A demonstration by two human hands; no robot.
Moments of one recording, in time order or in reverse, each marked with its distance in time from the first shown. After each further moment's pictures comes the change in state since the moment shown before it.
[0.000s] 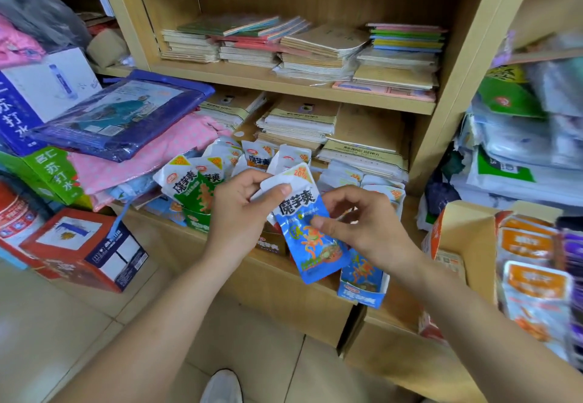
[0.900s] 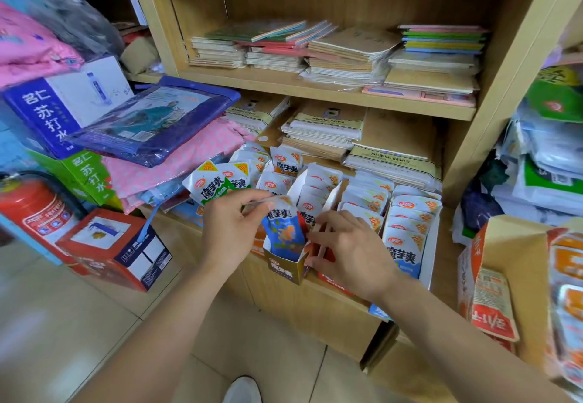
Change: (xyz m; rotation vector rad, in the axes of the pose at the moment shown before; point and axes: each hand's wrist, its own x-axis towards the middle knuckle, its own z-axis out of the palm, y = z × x) left_hand 0.018 -0.037 -0.056 0.494 0.103 0.198; right_hand 0.017 0.039 0.056 -0.954 -0.178 -0.291
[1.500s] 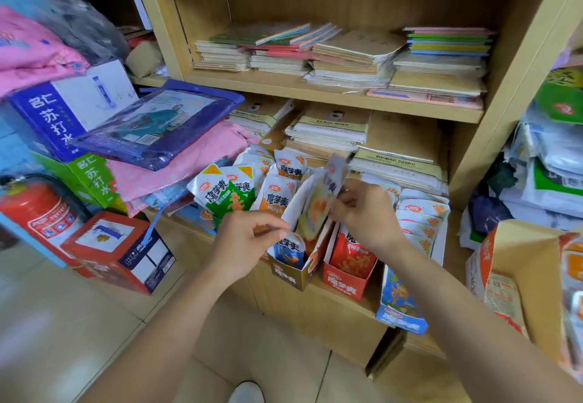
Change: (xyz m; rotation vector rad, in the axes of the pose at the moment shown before) left_hand -0.007 -0.008 -0.005 -0.016 -0.336 -0.018; right_hand 0.046 0.018 -0.019 0.651 0.230 0.446
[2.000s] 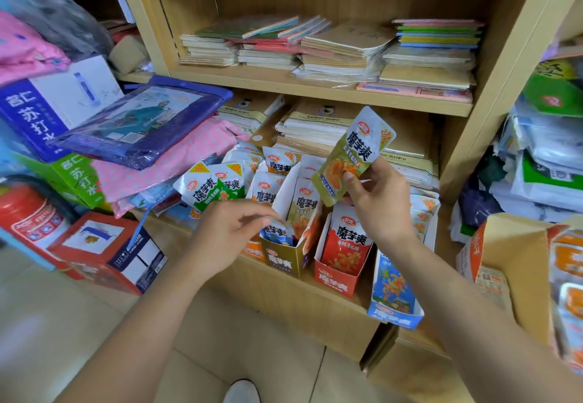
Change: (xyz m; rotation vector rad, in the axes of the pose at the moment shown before) left_hand 0.012 -0.006 -0.012 0.072 -0.055 0.104; right_hand 0.001 0.002 -0.019 0.165 0.272 -0.012
